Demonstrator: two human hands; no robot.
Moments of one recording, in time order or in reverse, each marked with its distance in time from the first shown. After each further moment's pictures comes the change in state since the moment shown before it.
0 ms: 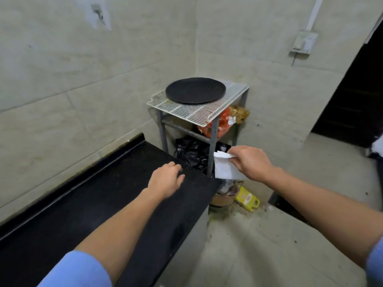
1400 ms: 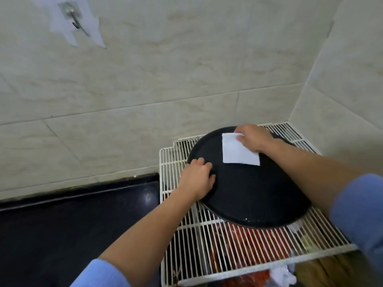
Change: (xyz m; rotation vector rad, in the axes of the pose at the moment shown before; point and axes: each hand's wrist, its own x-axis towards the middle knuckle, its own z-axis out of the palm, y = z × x) left_hand 0.498 -0.060 0.002 0.017 0.096 -0.675; right_hand 0.682 0.165 0.126 0.210 -0.266 -0.528
